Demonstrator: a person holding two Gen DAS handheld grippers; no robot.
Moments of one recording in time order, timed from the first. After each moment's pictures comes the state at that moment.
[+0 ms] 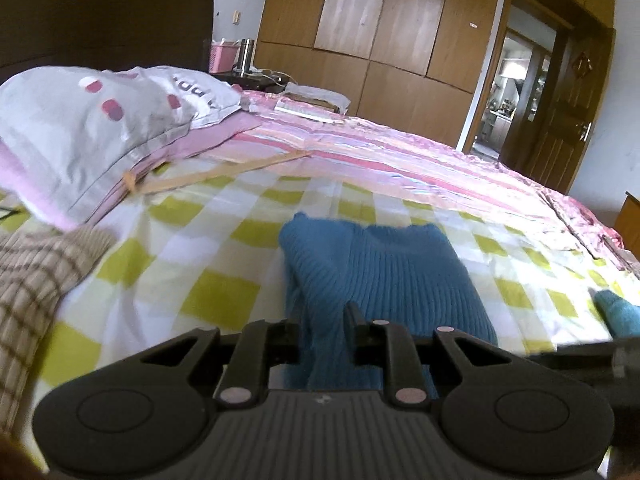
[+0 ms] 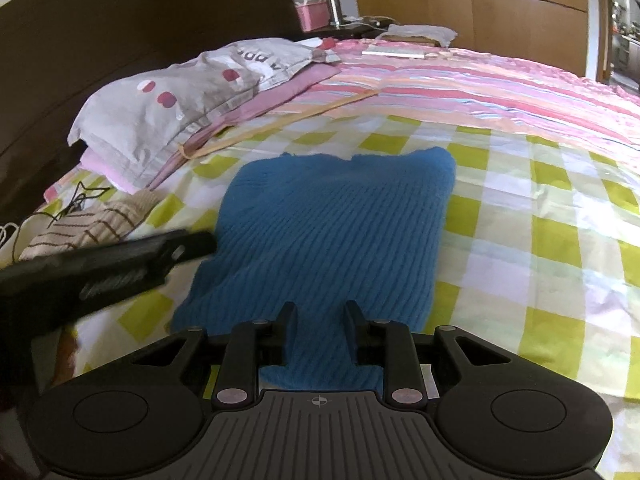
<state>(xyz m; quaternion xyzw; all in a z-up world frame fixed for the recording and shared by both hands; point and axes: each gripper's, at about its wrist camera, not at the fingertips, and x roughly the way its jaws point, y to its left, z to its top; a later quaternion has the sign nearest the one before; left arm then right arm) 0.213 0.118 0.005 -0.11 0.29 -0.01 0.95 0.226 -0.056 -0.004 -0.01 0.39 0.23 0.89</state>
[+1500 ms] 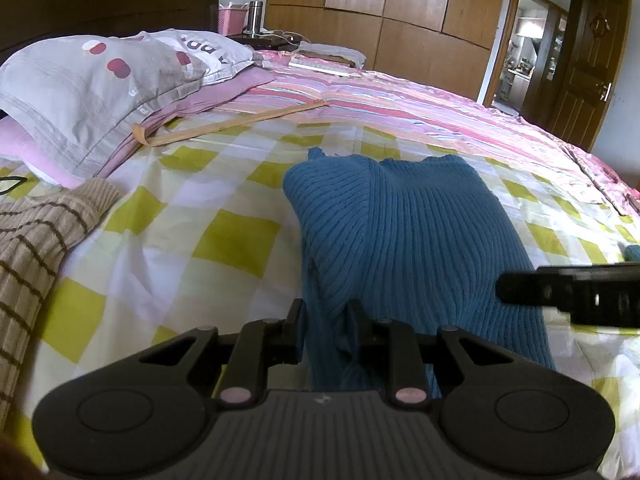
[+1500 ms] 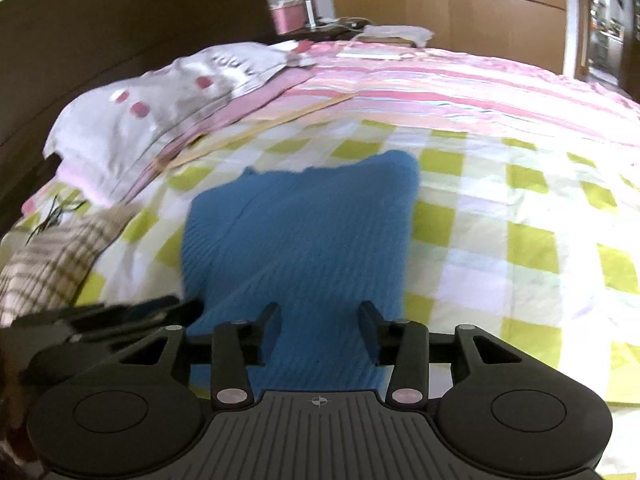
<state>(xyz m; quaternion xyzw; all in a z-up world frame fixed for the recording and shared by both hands) 0.207 0.114 -0.027 -0.08 0.35 0.01 0.93 0.241 -0.063 0.003 0.00 0.39 0.18 0.90</state>
